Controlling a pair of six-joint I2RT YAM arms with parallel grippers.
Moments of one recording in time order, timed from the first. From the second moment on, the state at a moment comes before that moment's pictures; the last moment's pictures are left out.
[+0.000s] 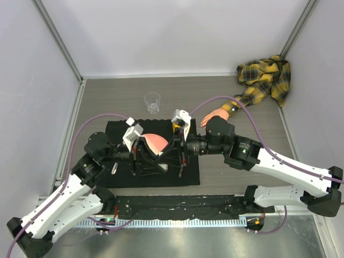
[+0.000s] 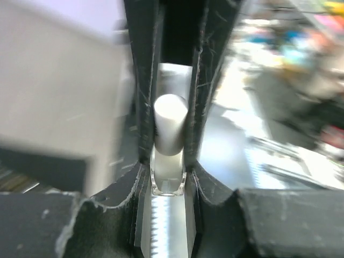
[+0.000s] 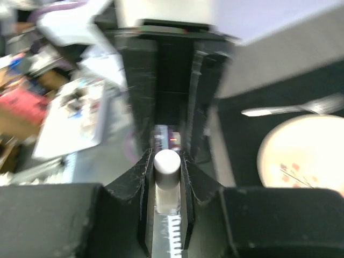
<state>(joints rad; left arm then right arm) -0.69 0.67 0.74 -0.13 0.86 -0.45 1.13 1.14 1.14 -0.17 -0.32 0.38</state>
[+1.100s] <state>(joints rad) -0.71 0.70 0.88 -0.43 0.41 -0.16 1.25 1.26 1.39 -0.41 0.28 0.47</state>
